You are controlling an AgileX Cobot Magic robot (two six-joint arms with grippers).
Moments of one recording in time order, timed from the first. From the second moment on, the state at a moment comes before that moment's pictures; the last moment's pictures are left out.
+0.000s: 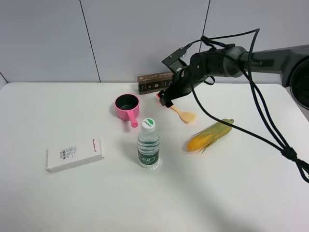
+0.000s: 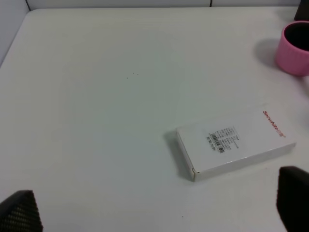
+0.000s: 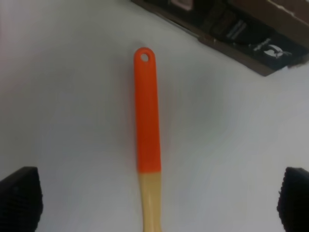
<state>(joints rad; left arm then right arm) 0.00 -0.01 -0.51 0.06 1.05 -0.08 0.42 2.20 -1.56 0.01 0.37 -0.38</state>
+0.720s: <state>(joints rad) 0.00 -0.01 -0.51 0.06 1.05 -0.08 0.42 2.30 -1.56 0.00 0.27 -0.38</state>
